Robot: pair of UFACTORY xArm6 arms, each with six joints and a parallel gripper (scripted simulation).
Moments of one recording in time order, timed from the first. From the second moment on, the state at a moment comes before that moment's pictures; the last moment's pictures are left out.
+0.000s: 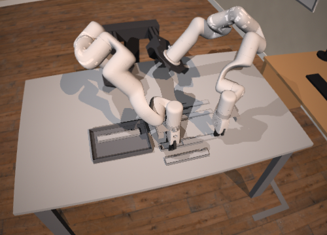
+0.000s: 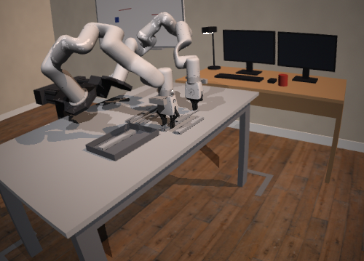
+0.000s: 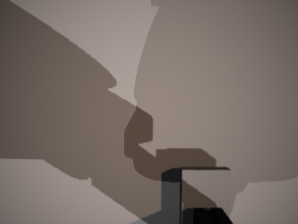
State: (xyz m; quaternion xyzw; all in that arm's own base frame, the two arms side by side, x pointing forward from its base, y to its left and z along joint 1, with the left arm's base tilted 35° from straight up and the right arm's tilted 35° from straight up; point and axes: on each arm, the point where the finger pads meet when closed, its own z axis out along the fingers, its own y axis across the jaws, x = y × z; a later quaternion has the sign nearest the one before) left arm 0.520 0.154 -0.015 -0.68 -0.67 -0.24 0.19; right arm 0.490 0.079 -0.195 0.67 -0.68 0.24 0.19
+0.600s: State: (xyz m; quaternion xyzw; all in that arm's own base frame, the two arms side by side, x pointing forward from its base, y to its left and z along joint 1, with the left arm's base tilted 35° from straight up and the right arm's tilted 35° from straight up) left arm 0.521 0.133 -0.030 -0.68 -0.67 -0.24 0.19; right arm 0.490 0.078 -0.195 0.67 -0.68 0.24 0.19
